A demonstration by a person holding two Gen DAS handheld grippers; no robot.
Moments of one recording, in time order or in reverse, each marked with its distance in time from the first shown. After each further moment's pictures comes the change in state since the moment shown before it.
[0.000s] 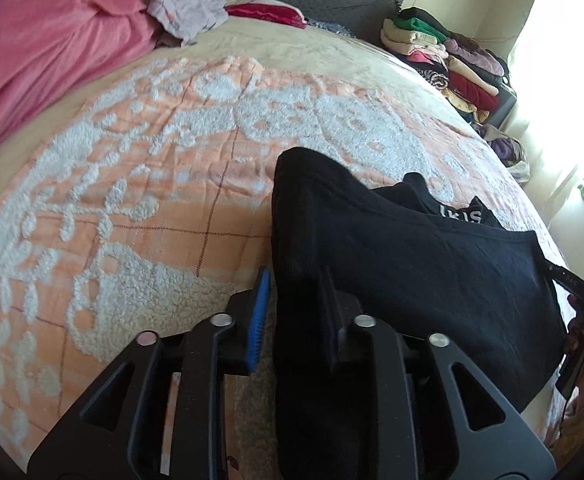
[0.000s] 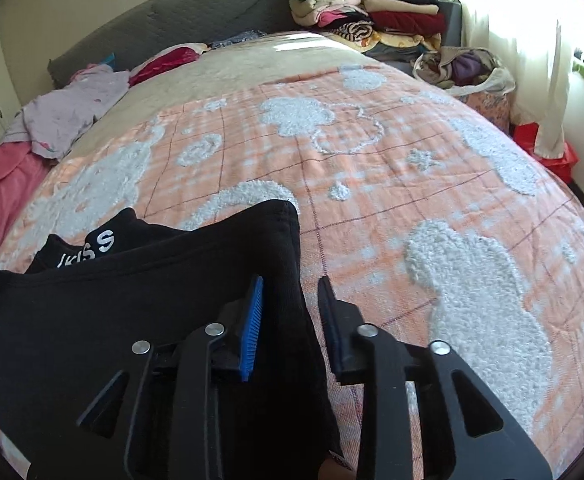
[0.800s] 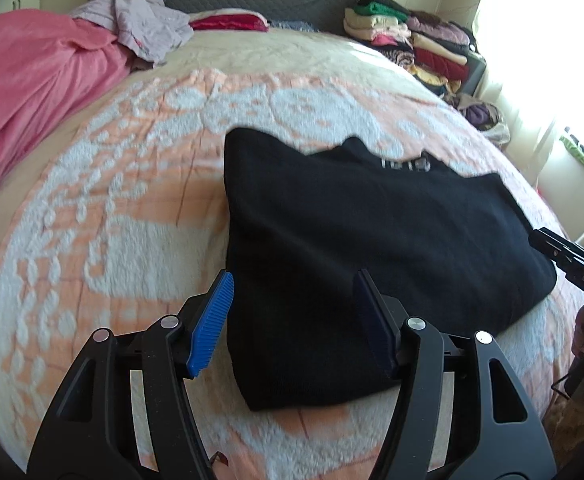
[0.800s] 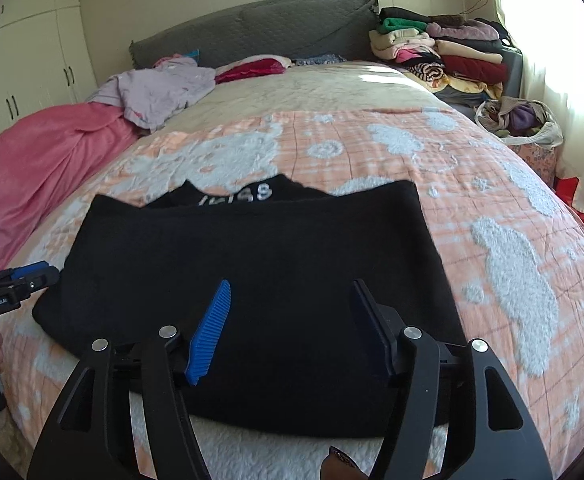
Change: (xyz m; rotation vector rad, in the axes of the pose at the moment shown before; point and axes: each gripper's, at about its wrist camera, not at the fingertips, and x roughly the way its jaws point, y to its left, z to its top) left arm -0.042 -0.037 -0.043 0.144 0.017 -0.004; right arm -0.092 0.077 -0.068 -0.188 -0.045 0.180
